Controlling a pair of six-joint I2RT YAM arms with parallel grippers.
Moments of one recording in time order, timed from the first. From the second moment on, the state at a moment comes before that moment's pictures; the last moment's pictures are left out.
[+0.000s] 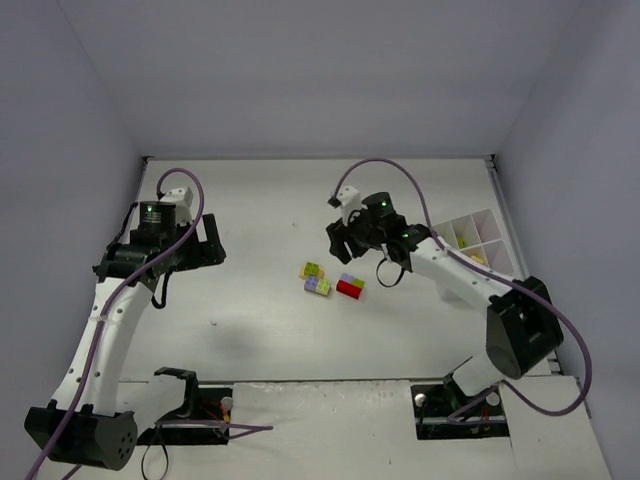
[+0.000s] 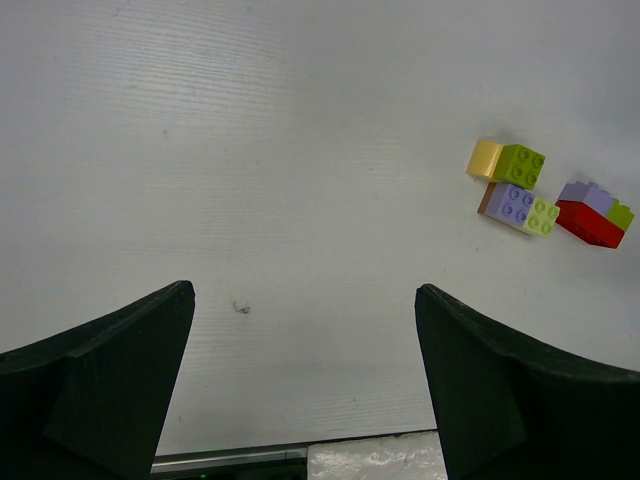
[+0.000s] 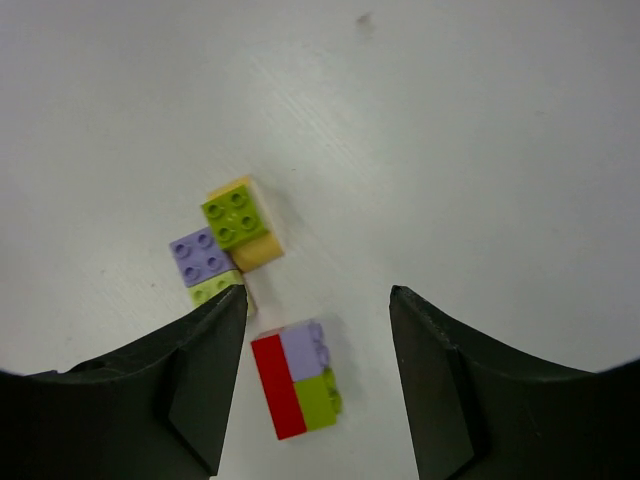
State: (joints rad) left arm -0.13 1.04 1.15 -0.92 0.06 -0.28; right arm 0.53 1.48 1.03 -0.19 -0.22 -0.12
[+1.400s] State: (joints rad) left arm -0.13 1.02 1.12 -0.92 0.06 -0.28; right arm 0.74 1.92 1.26 -0.25 -0.20 -0.21
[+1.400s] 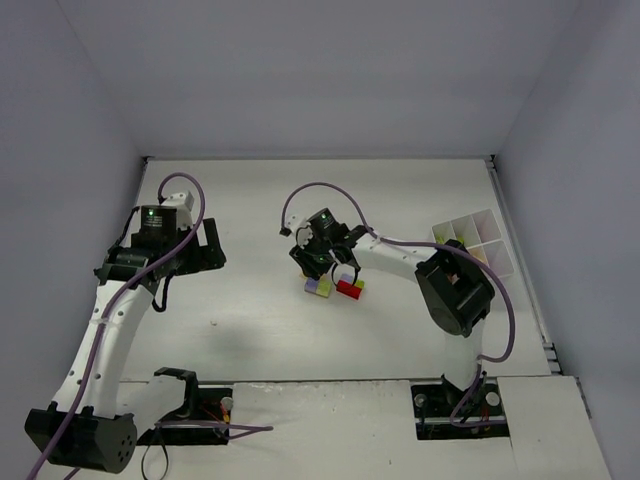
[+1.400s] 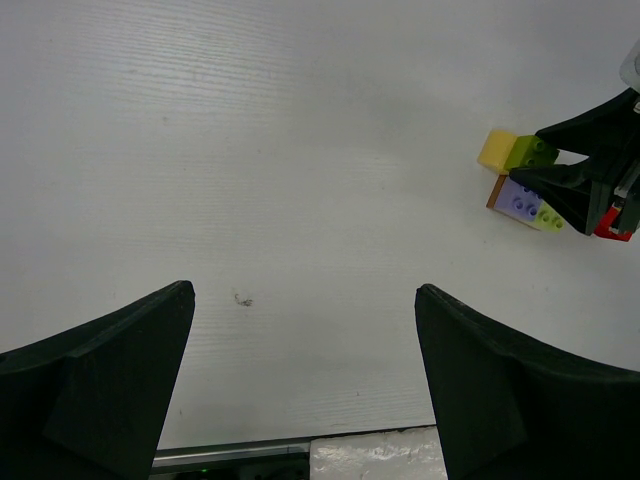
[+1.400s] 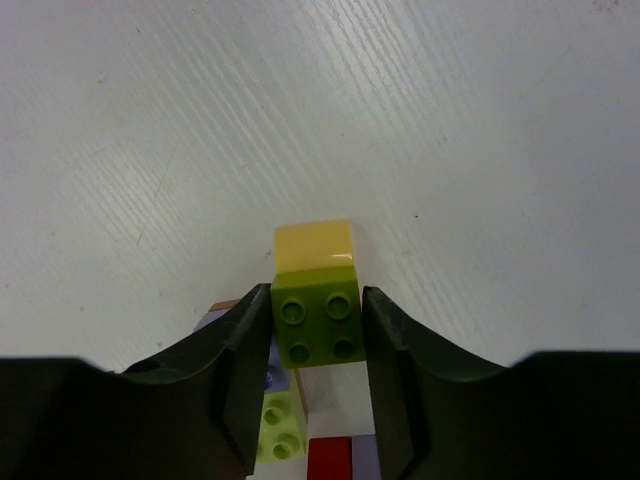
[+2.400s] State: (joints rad) left arm -0.13 1.18 1.28 -0.43 0.80 -0.28; right arm 0.57 1.64 1.49 -0.19 -0.69 -0.04
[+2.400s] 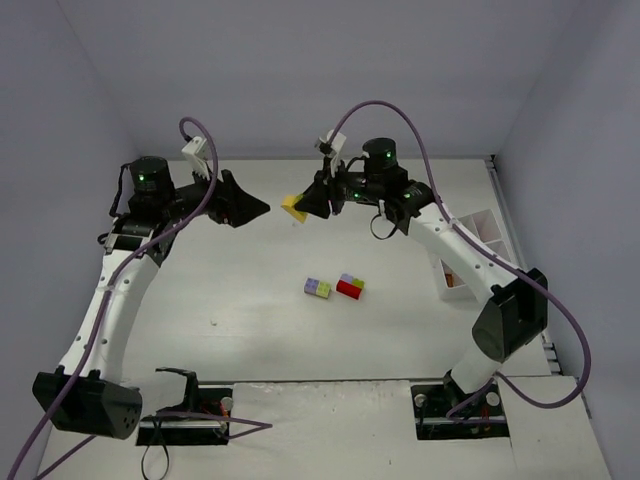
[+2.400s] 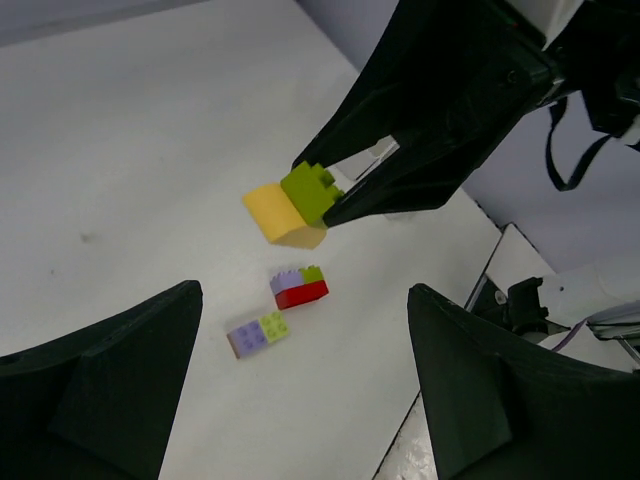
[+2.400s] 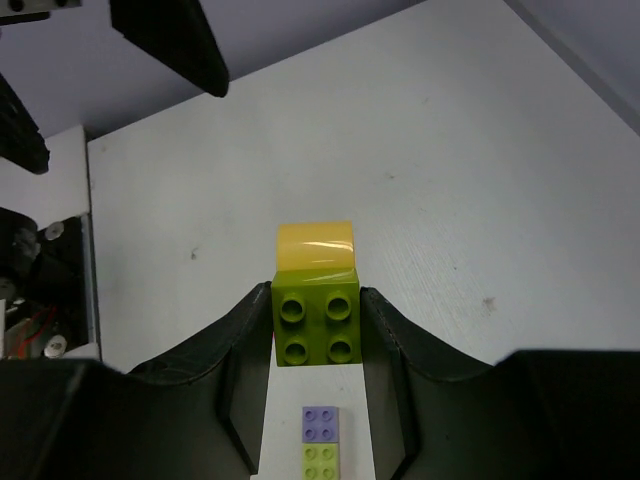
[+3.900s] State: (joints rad) left arm -0.26 1.24 1.27 -0.15 1.14 -0.20; right arm 0.52 1.50 1.44 0.06 -1.04 0.23
